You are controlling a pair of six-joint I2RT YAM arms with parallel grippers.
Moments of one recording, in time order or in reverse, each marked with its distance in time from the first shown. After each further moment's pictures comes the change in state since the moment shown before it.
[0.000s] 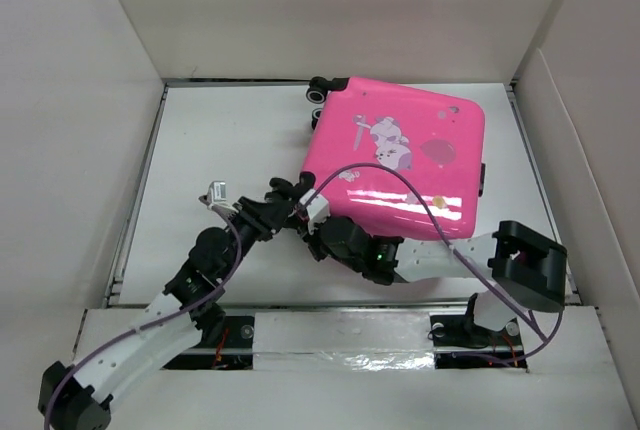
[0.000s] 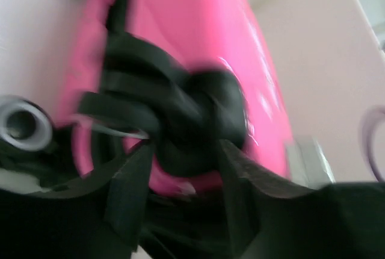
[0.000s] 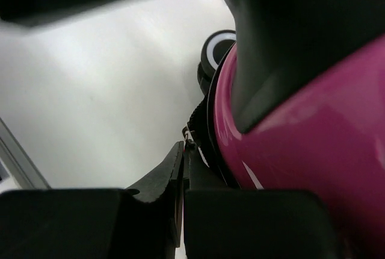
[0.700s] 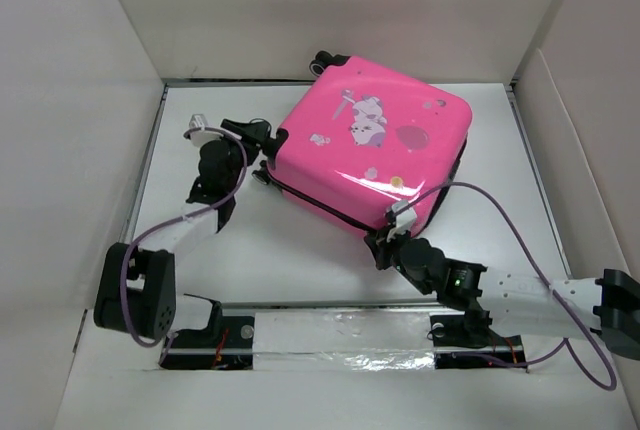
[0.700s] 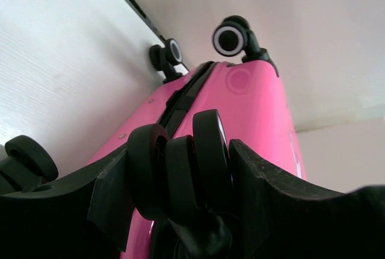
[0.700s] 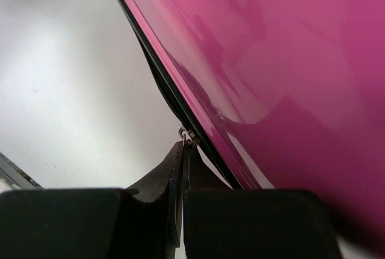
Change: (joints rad) left arm 0.483 0.809 0.434 0.295 0.183 -0.029; right arm -0.041 -0.626 -0.491 -0.040 0.191 0.200
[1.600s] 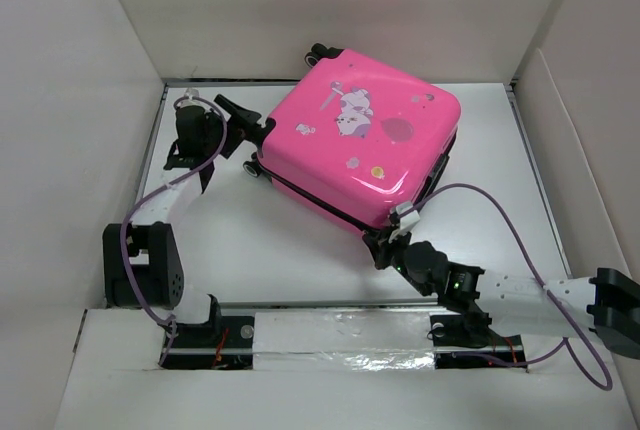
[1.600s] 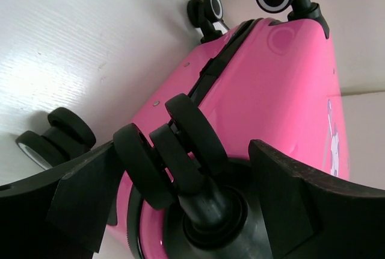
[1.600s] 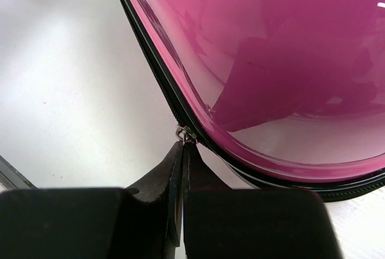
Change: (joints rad) left arm 0.177 0.099 0.285 -0.421 0.288 0.172; right arm 0.000 0.014 -0.053 0.131 0.010 0.001
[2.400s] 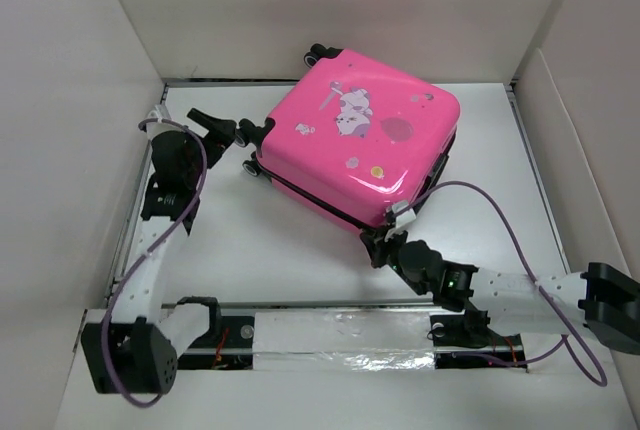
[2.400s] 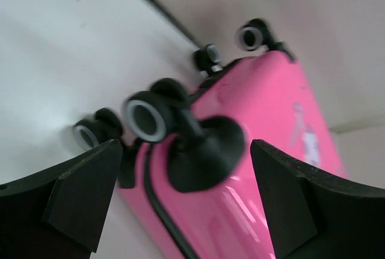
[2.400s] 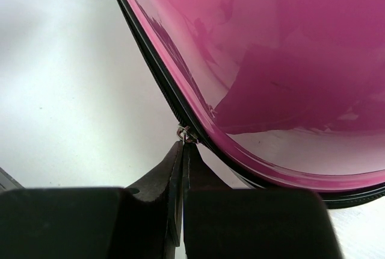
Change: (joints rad) left arm -0.044 -0.479 -0.144 -0.149 -0.261 0.072; right arm 0.006 0.064 0.024 0.031 0.027 0.000
